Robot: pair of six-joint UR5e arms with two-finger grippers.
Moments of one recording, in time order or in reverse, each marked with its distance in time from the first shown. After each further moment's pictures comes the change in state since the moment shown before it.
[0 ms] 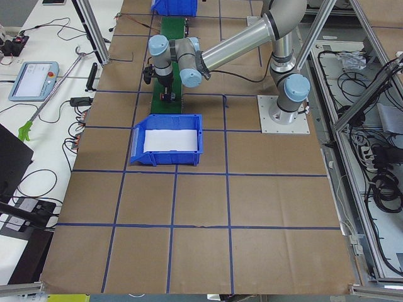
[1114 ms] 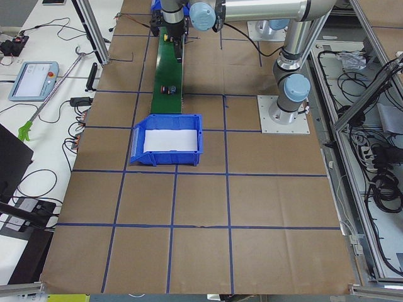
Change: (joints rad) left arm -0.115 0.229 0.211 -0.489 0.003 -0.149; right arm -0.008 0.253 -0.027 -0.414 0.007 0.039
